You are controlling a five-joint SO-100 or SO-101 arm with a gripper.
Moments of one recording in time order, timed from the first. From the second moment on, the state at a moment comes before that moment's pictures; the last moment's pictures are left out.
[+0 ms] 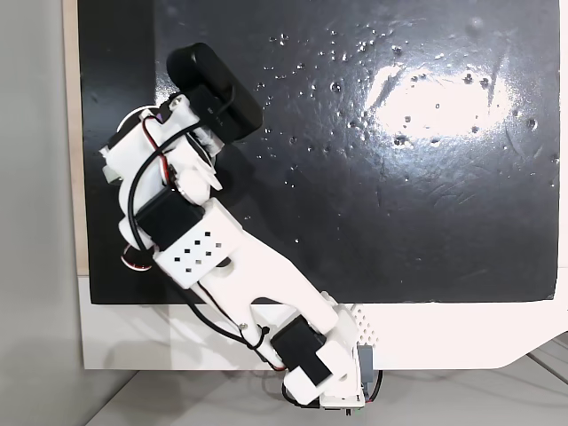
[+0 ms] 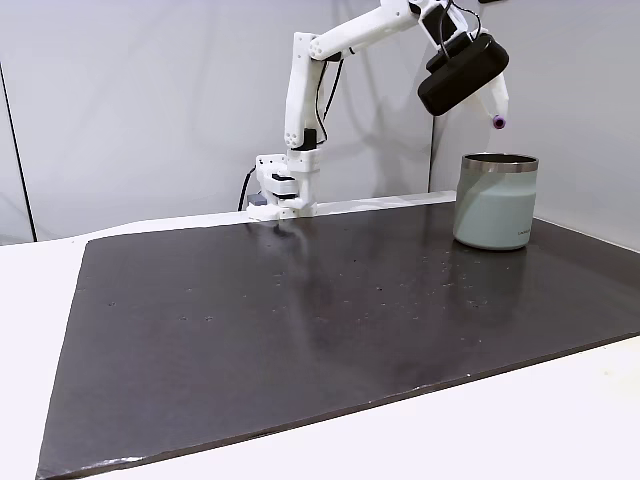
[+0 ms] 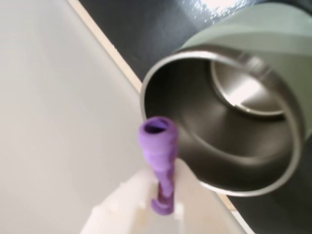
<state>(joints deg) -42.1 83.1 59.8 73.6 0.4</state>
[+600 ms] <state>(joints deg) -43.4 81.5 58.7 75.7 0.7</state>
